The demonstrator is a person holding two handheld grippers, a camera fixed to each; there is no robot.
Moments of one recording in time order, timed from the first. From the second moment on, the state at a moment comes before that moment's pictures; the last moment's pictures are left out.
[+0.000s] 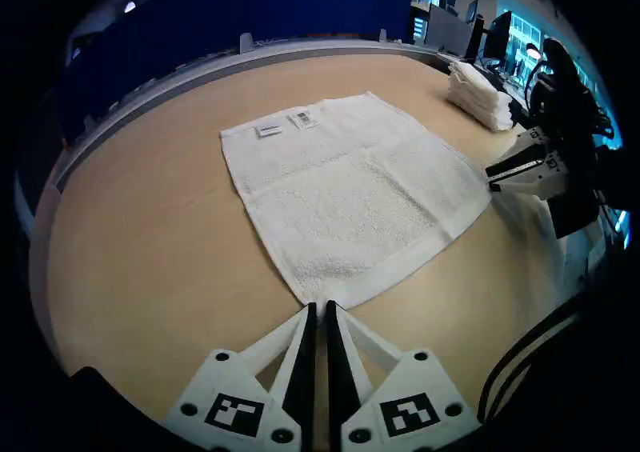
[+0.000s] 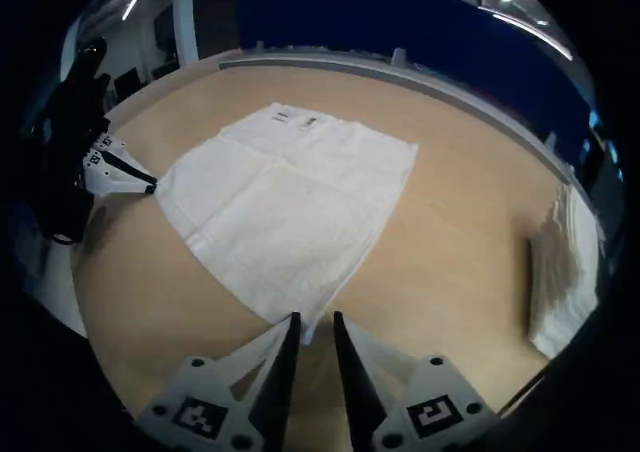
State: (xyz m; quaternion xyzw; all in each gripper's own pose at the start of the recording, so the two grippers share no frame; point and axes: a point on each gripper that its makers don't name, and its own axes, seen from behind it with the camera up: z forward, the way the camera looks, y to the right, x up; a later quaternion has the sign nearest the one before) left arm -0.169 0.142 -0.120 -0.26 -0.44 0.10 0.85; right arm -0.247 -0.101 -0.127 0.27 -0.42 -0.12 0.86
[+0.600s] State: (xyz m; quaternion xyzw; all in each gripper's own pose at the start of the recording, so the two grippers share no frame) left arm -0.169 0.143 -0.117 -0.26 -0.44 0.10 0.86; right arm -0.243 -0.107 -0.134 0.28 -0.43 -0.09 0.85
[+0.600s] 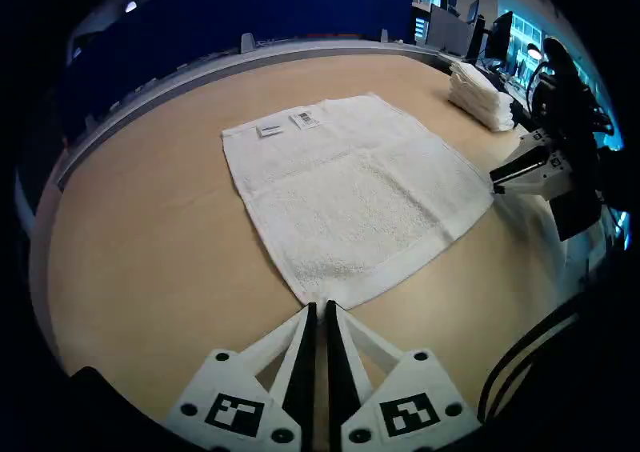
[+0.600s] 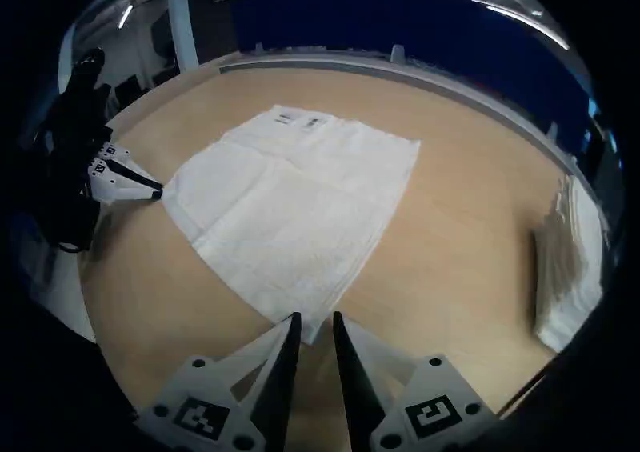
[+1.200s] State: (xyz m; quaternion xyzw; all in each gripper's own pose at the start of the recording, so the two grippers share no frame) left arm -0.168 0.143 -0.117 -0.26 -0.43 0.10 0.86; right arm -0.245 -0.107 -0.140 0.30 -0.44 -0.09 0.85
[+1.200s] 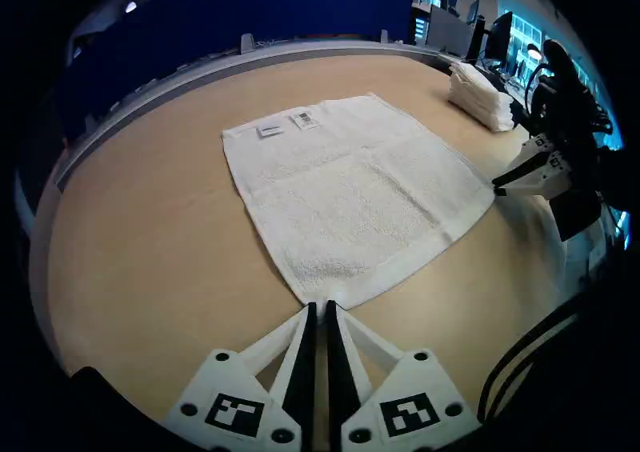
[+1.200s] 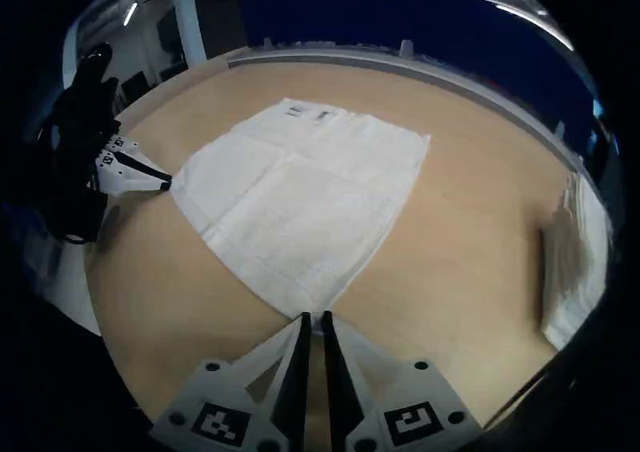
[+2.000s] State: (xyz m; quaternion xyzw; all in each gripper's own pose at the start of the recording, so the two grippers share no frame) left arm -0.160 0.144 -0.114 -0.25 -0.43 0.09 0.86; right arm -0.233 -0.111 -0.129 0.30 -0.42 -0.08 0.85
